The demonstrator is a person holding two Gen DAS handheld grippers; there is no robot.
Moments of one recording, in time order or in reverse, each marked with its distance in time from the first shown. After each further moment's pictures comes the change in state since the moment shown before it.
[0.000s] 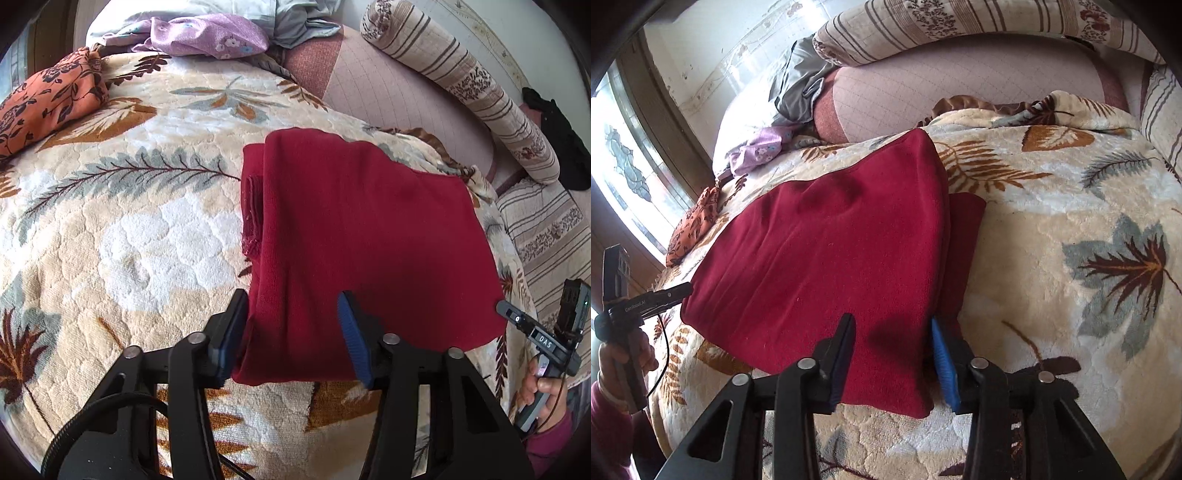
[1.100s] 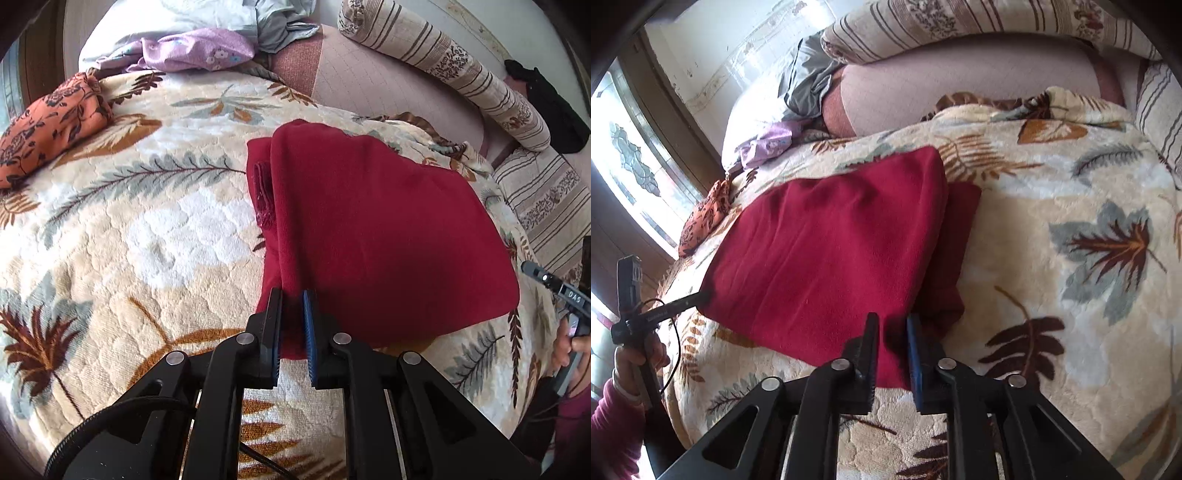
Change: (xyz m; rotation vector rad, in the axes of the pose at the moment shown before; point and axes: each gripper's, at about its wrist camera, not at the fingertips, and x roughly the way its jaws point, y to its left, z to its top) left arm -0.027 -0.002 -0.021 0.099 -0.030 0.044; right arm -0.036 0.010 -0.006 -0.001 0.003 0.006
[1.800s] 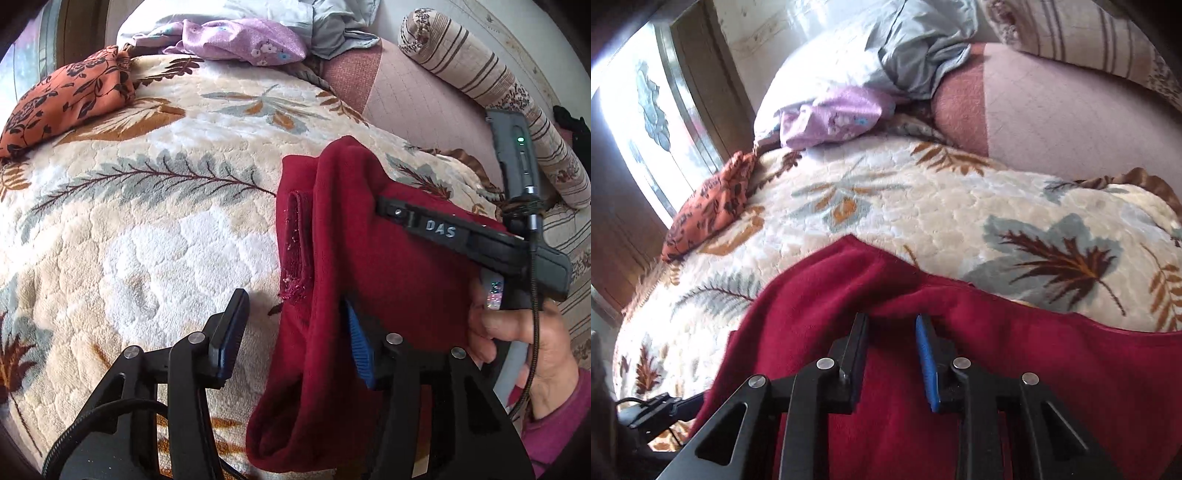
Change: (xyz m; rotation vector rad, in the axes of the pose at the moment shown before) left arm 0.061 0.017 0.025 -0.168 -0.054 0.083; right arm 0.229 0.174 0.117 -0.261 0.071 0.063
